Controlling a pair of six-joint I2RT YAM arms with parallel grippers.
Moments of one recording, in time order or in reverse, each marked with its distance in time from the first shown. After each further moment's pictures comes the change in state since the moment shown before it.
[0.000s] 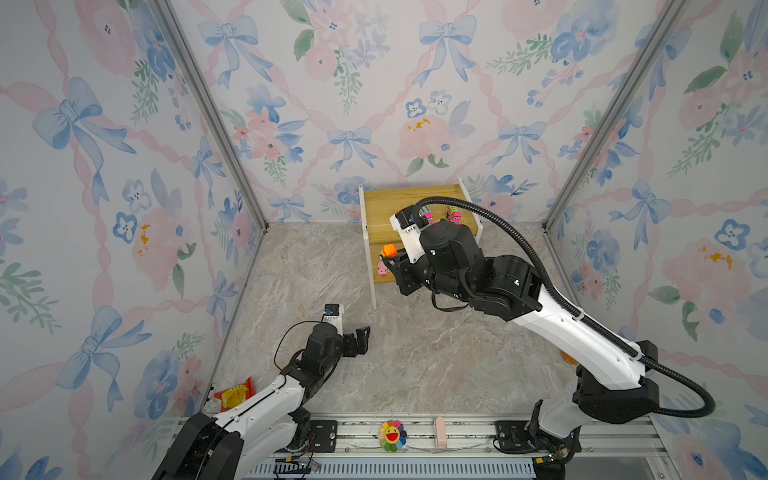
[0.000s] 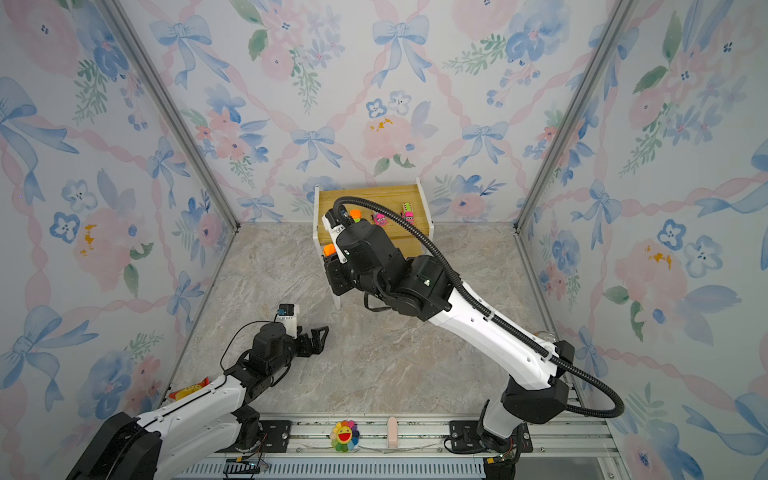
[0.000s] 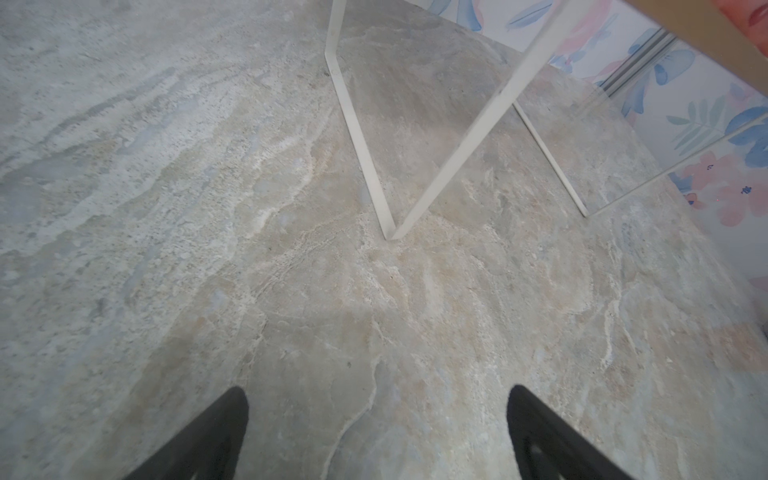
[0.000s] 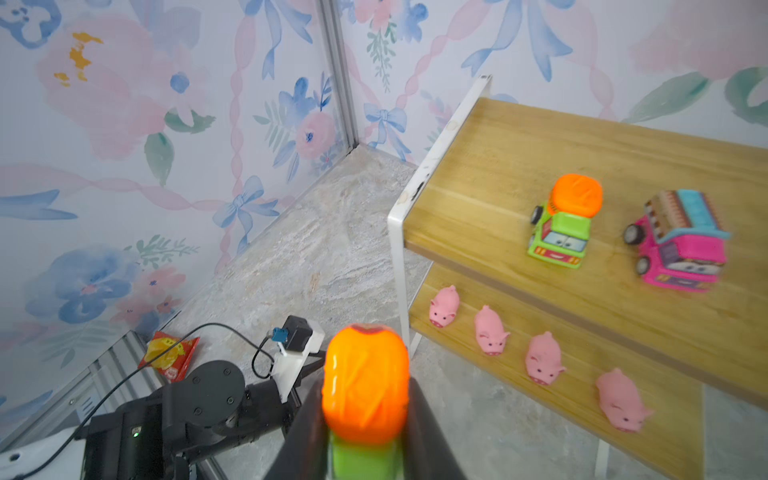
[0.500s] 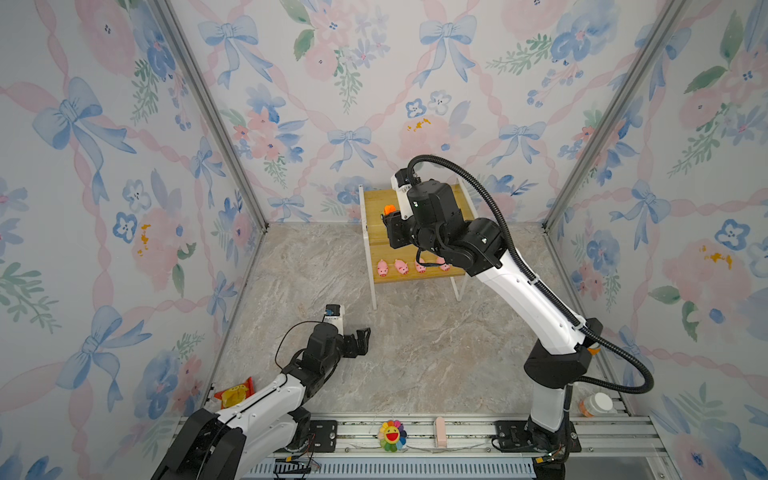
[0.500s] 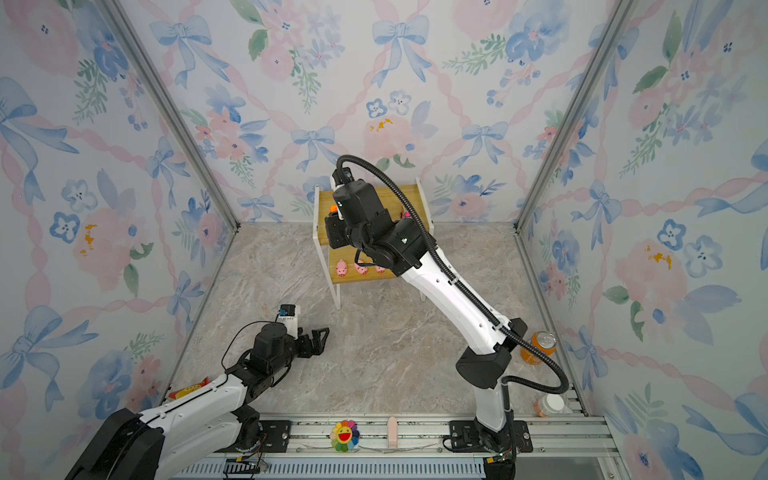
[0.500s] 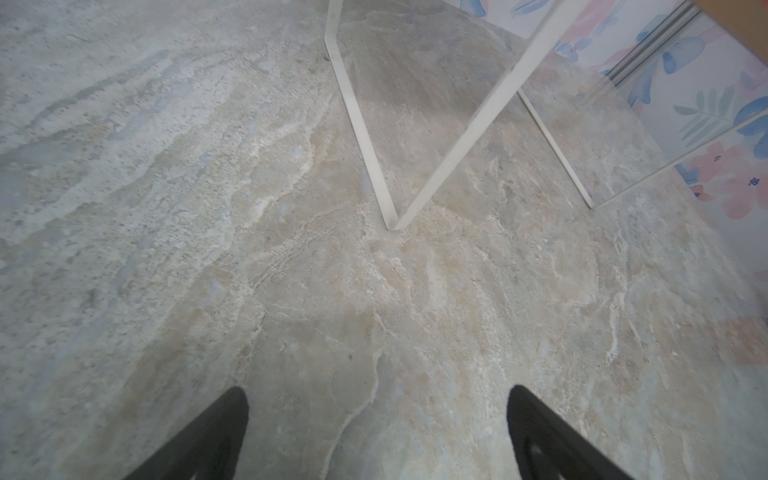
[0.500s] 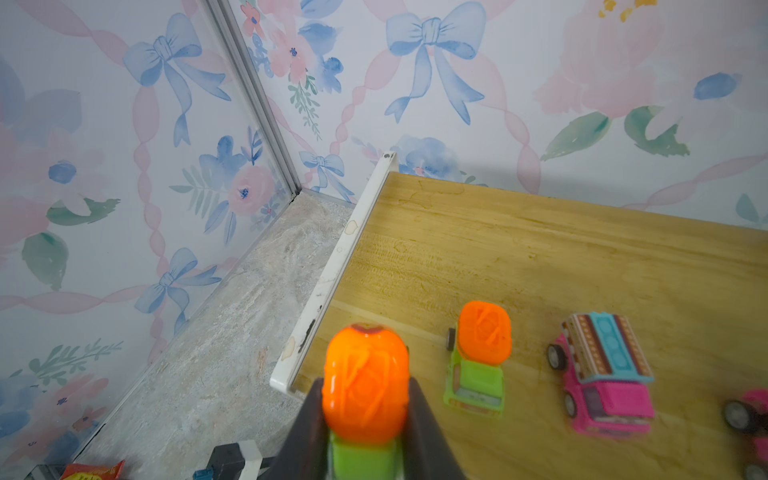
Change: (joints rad) left arm 0.000 0.022 0.000 0.000 0.008 0.000; right arm -0.151 0.335 0.399 -0.057 0.000 -0.004
